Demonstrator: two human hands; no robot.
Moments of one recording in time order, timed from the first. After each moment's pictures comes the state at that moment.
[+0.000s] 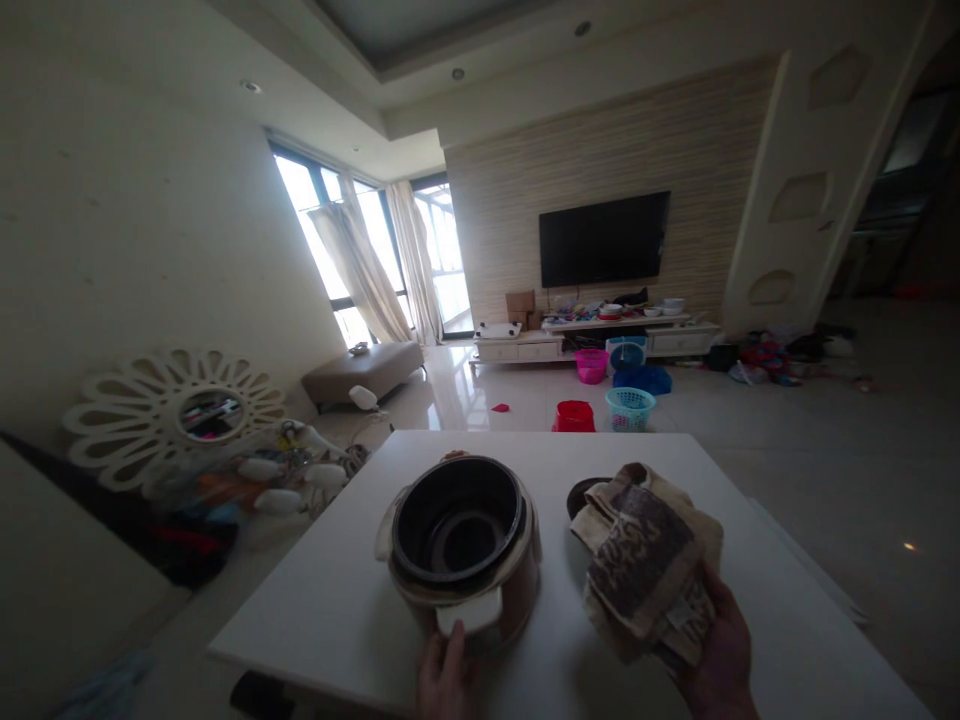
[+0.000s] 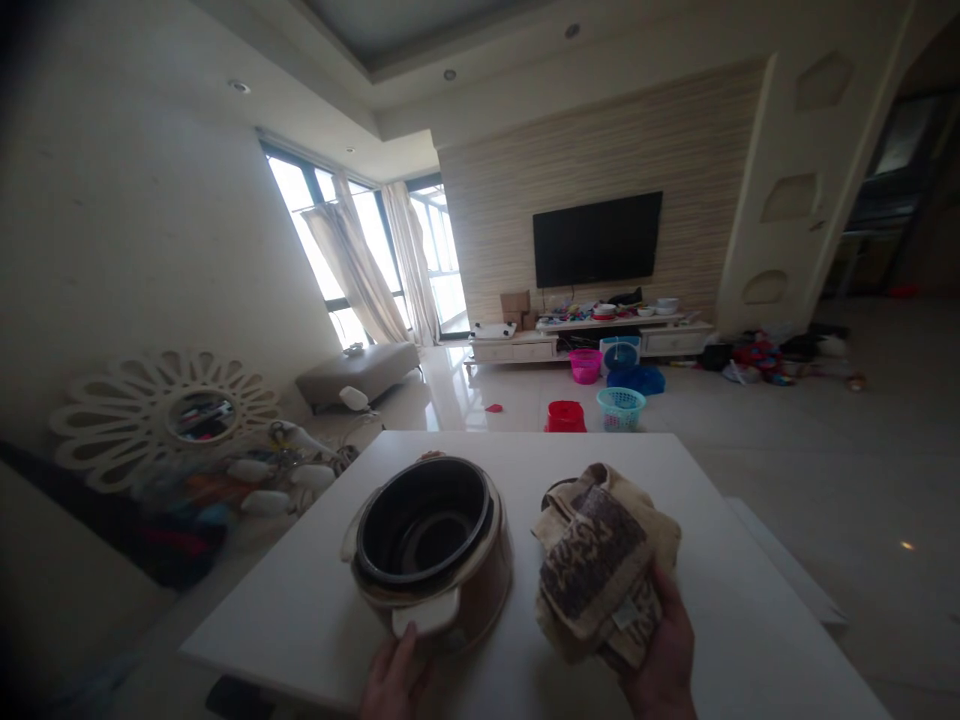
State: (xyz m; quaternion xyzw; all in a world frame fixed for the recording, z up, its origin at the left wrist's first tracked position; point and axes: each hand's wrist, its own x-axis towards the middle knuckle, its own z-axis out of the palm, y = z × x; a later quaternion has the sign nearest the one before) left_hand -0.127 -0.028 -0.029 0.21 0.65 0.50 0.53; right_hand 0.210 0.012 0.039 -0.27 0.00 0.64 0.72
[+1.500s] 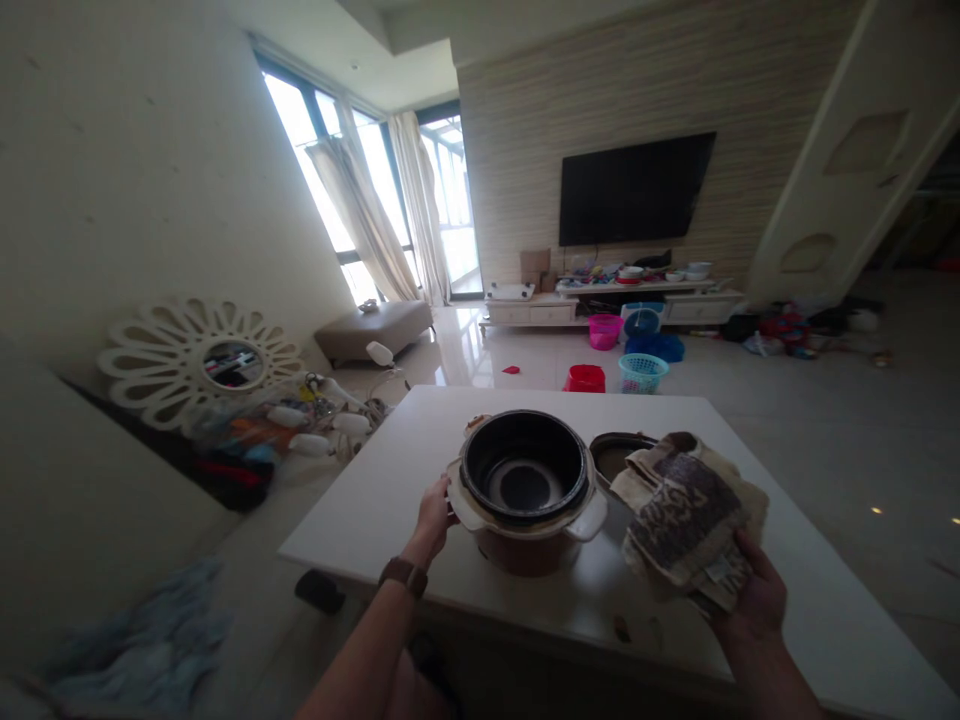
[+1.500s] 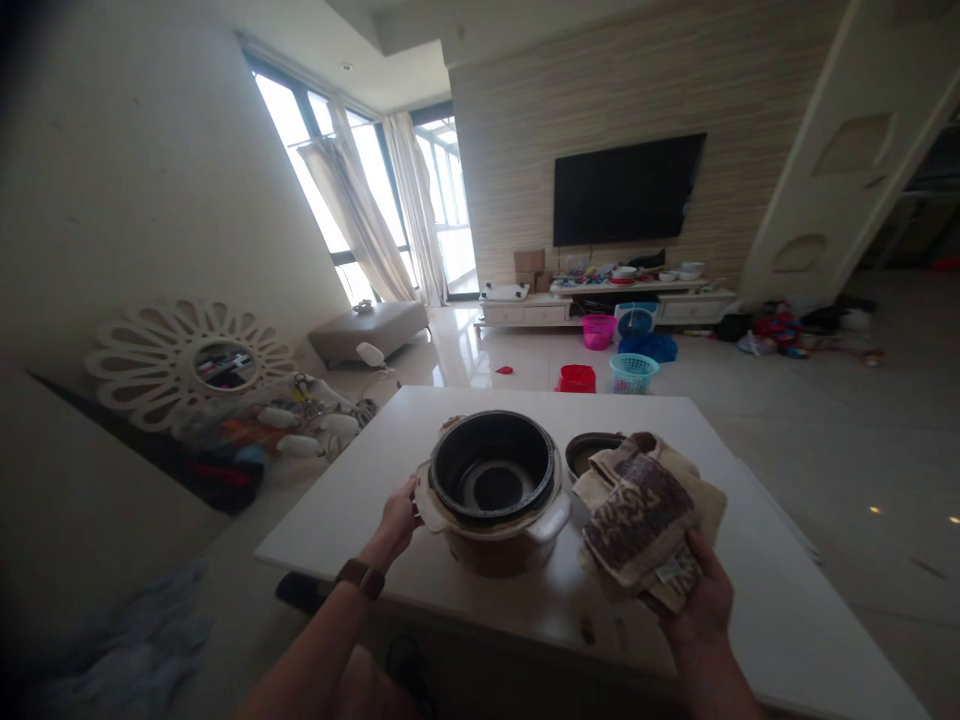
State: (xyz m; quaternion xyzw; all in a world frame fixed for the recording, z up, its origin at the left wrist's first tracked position) left_hand -0.197 0.045 0.048 0.23 0.62 0.56 0.50; right_hand 0.227 -0.019 0.011 -0.40 -0.04 0.54 0.74
